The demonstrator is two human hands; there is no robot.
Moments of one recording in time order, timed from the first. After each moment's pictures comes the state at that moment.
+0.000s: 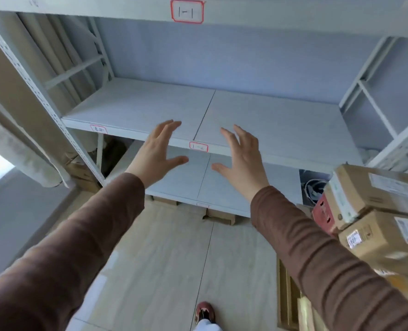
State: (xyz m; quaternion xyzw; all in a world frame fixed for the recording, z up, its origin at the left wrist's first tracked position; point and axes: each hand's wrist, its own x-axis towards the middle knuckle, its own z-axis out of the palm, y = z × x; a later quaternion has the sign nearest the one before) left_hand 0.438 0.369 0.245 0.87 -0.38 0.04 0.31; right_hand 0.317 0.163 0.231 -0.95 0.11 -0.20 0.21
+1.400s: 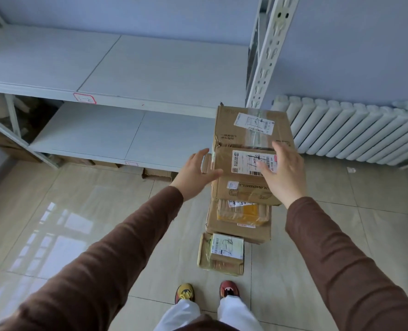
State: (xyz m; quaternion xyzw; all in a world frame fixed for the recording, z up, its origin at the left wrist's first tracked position) left_hand 0.082 -0.032 0.121 0.84 -0.27 -0.25 0.39; right_hand -0.060 -0.239 0.129 -0.92 0.33 -0.10 0.21
